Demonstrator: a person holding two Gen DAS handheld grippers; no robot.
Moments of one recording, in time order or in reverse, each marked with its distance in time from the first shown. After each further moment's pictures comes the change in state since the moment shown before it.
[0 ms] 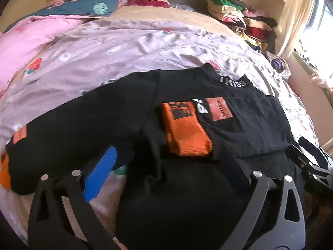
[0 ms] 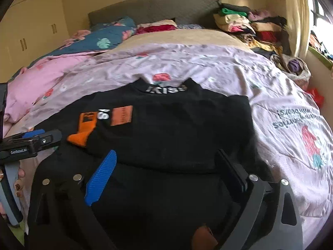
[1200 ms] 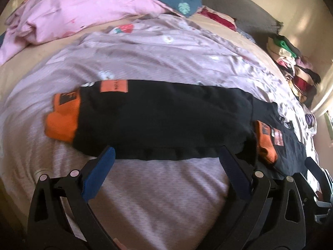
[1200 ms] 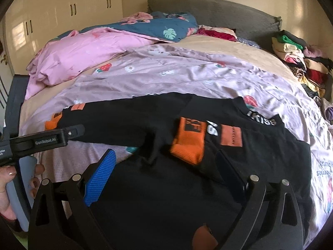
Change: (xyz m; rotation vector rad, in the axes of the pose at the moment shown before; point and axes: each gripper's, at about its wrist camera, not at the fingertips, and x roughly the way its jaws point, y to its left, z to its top) left arm -0.052 0.144 -0.049 -0.408 -0.052 0.182; right arm 0.013 0.170 0.016 -0.303 0.026 0.193
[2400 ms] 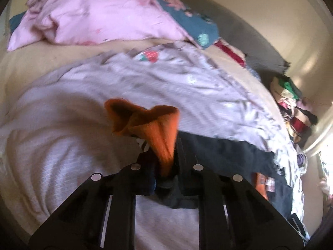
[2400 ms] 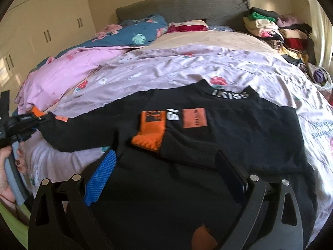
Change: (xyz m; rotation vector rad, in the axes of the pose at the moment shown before) left arm -0.021 0.045 0.049 -0.165 -0.157 -0.072; right arm -0.026 -0.079 -0.036 0.268 -0.030 -0.054
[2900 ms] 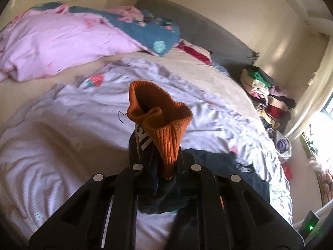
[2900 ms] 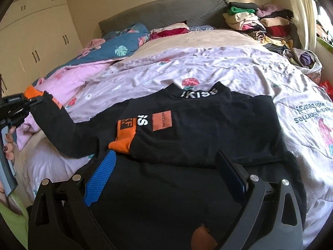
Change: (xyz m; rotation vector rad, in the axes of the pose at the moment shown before) left arm -0.027 -0.103 0.022 0.150 -0.033 -0.162; right arm -0.032 -0.050 -0.005 0.119 -0.051 -0.021
